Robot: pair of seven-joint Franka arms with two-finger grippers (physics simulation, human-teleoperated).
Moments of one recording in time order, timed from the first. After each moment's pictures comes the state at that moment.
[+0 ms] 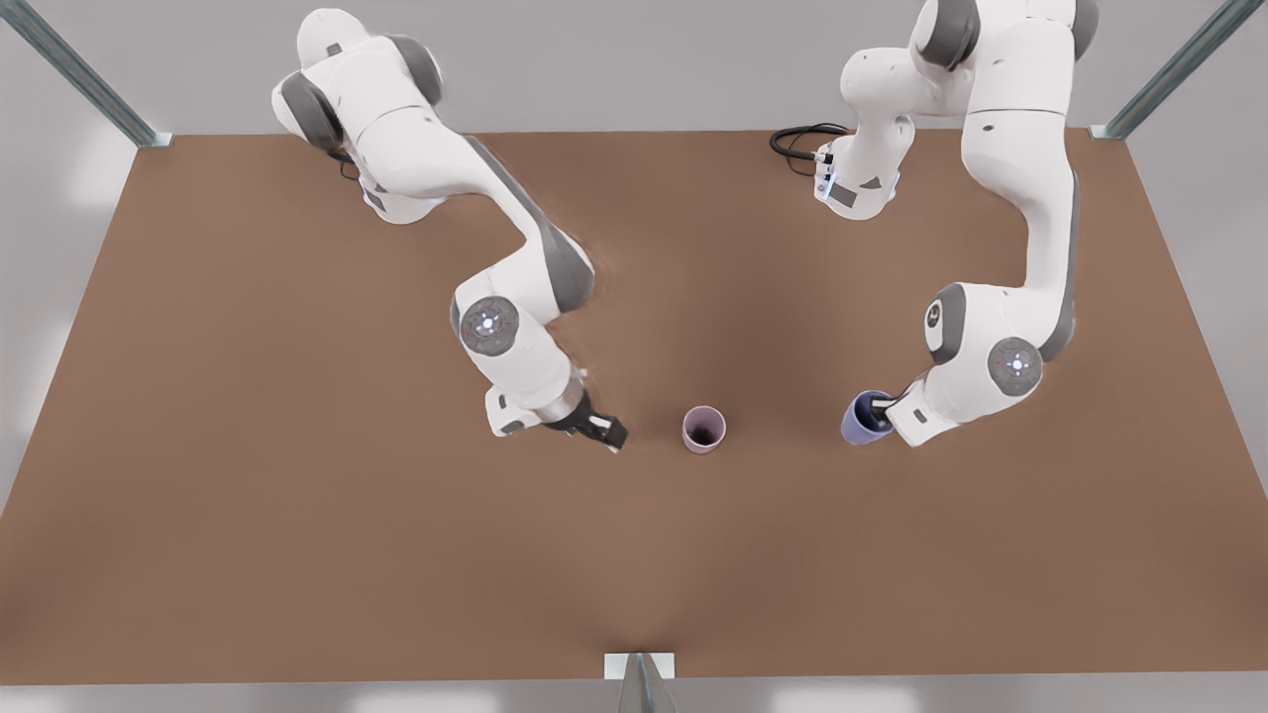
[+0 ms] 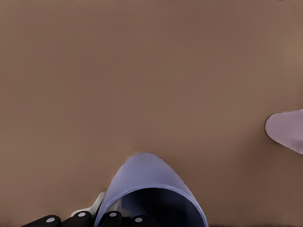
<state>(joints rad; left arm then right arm) -0.12 0.34 -0.03 -1.83 -0.10 2.09 0.13 0.55 0.56 -0.10 -1.28 0.28 2.08 0.89</state>
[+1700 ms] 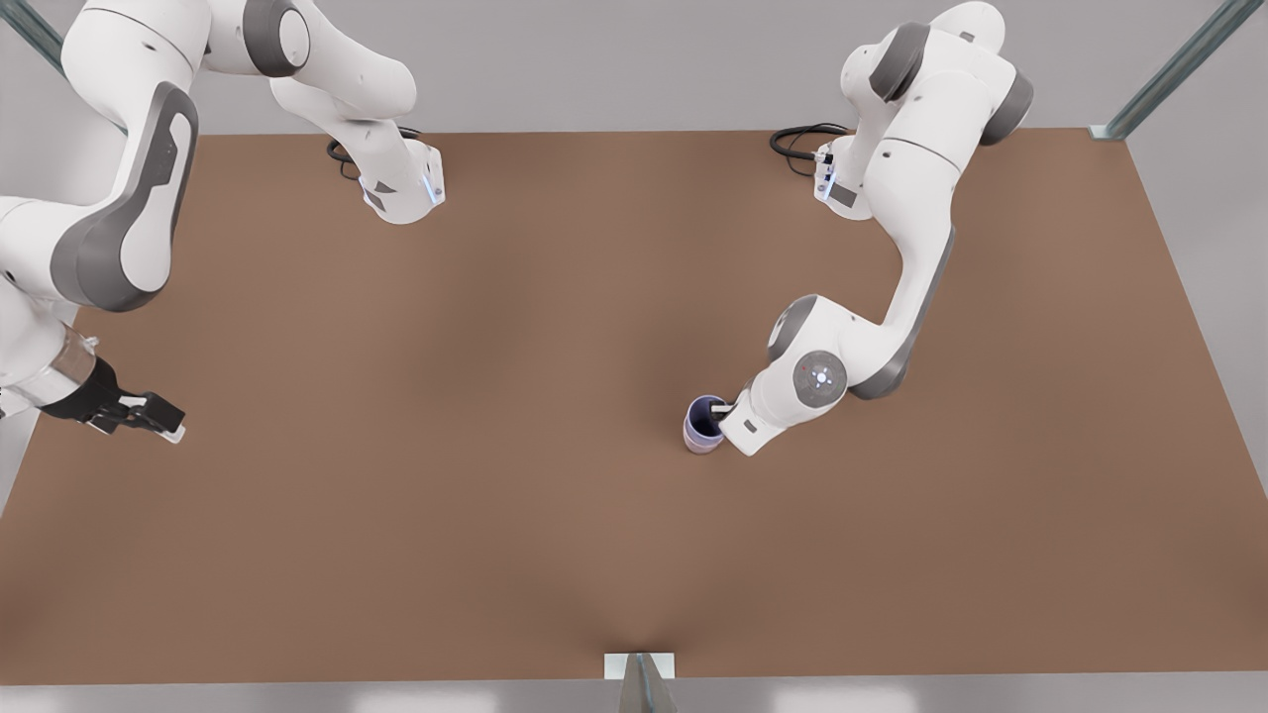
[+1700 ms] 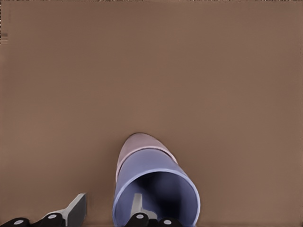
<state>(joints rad) -0.24 0.59 -0.28 -1.54 -0.07 2.06 -0.46 -0.06 0.33 -0.10 -1.29 0.03 1.76 -0.02</state>
